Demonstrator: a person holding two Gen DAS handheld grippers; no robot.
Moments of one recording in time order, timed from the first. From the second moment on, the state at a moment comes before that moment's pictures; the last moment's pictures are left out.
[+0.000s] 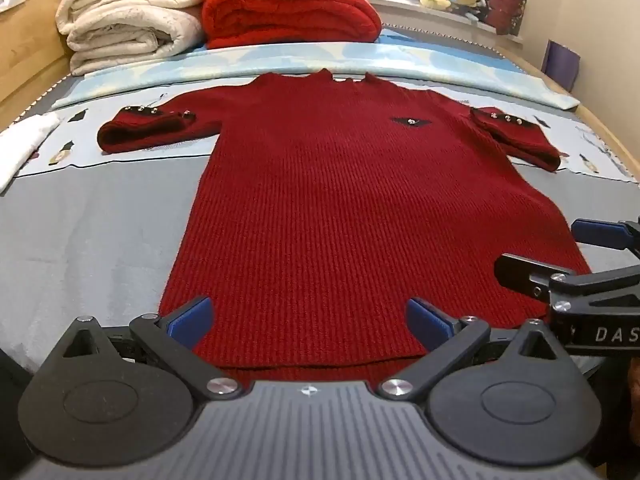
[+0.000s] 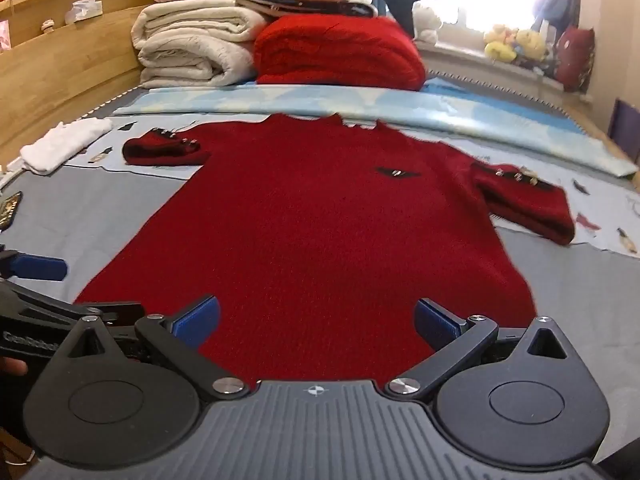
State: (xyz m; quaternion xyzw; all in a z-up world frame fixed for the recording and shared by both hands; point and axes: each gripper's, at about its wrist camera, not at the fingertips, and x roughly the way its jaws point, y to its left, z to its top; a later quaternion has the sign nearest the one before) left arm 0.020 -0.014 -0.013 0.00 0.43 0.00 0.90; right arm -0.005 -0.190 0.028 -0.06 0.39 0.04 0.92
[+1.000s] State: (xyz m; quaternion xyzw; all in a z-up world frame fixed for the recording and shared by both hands) left arm 0.024 -0.009 -0.021 -0.01 0.45 0.00 0.89; right arm -0.004 -0.183 0.022 -0.07 0.38 0.05 0.92
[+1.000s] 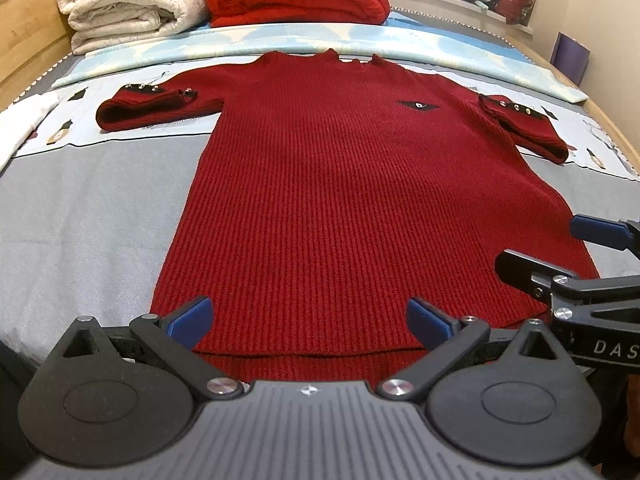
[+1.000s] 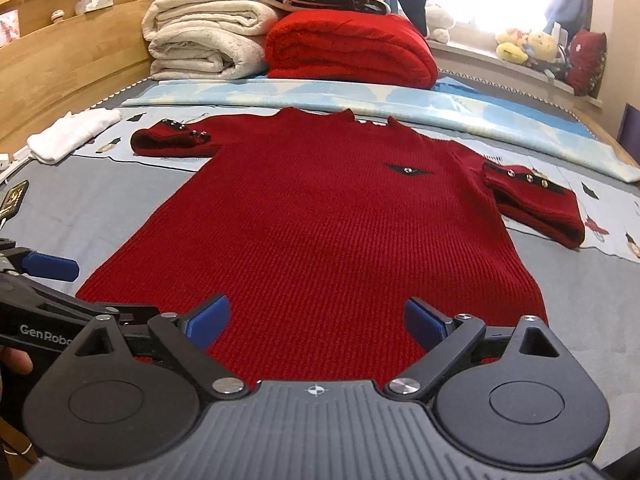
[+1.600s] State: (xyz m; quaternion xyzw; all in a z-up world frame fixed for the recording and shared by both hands) left arm 0.027 -0.008 -0.023 -0.01 0.46 0.00 0.89; right arm -0.006 -0.180 0.019 -0.07 0.37 0.04 0.92
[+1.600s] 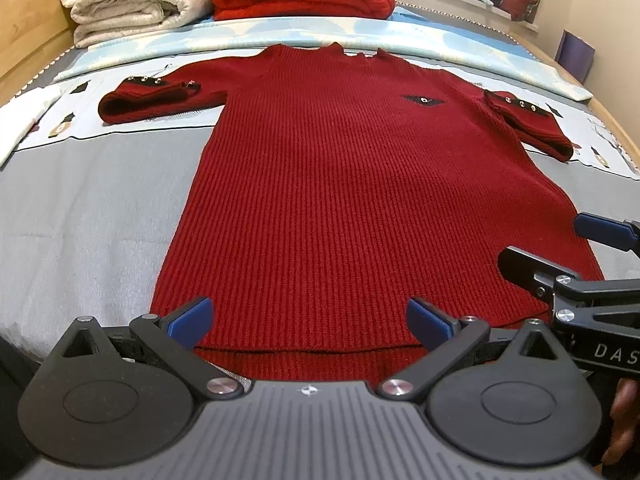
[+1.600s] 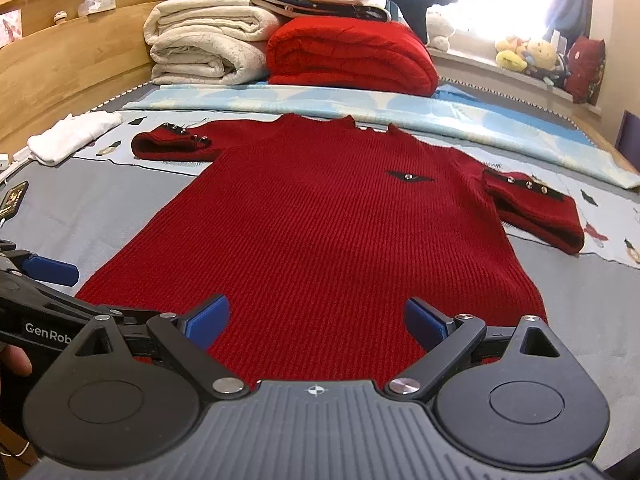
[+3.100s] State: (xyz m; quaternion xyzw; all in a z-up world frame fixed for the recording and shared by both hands) left arm 0.102 0.112 -0.011 -0.05 0.43 -0.01 0.90; right arm 0.047 -0.370 0.065 0.00 0.35 -0.11 0.93
